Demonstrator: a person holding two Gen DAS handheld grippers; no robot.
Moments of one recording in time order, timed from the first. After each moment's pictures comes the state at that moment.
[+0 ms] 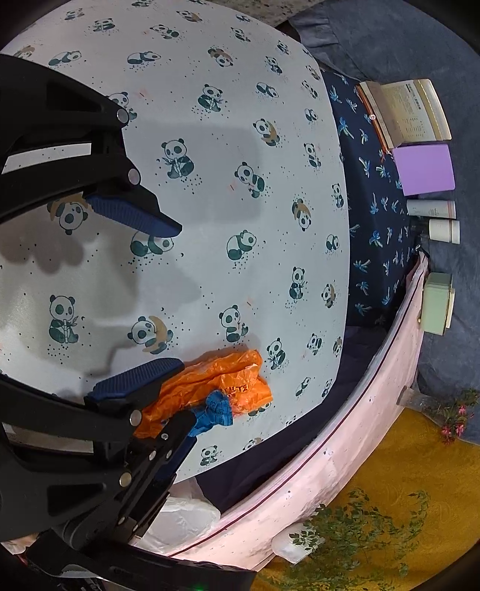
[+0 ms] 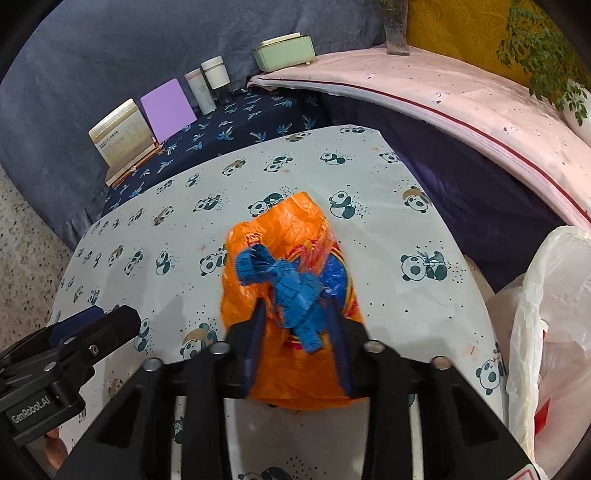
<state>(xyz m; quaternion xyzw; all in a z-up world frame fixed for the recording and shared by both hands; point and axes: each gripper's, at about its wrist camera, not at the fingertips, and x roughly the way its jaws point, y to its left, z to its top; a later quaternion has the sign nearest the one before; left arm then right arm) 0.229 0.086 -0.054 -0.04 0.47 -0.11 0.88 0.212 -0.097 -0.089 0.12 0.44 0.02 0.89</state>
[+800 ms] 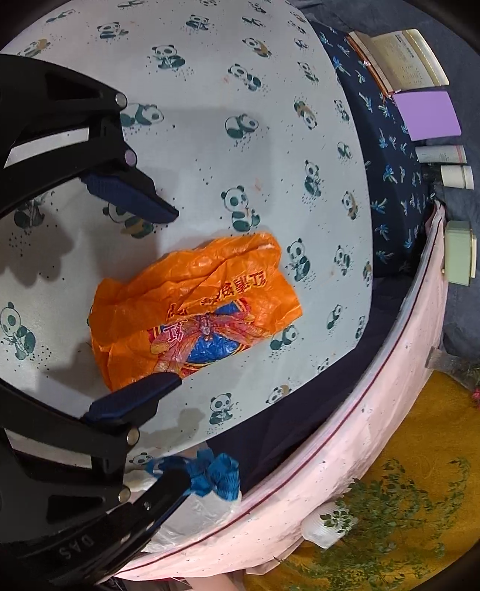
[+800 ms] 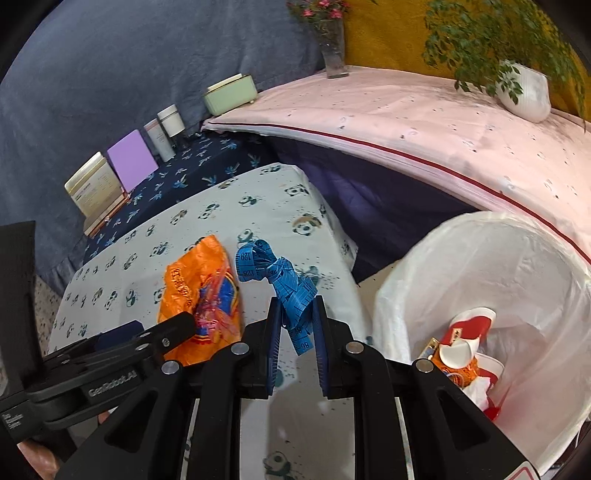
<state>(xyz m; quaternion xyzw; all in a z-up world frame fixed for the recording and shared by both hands) 0.244 -0.004 -0.082 -0.02 0.49 -0.16 0.85 0.164 -0.174 -0.064 0.16 0.39 -0.06 0.90</state>
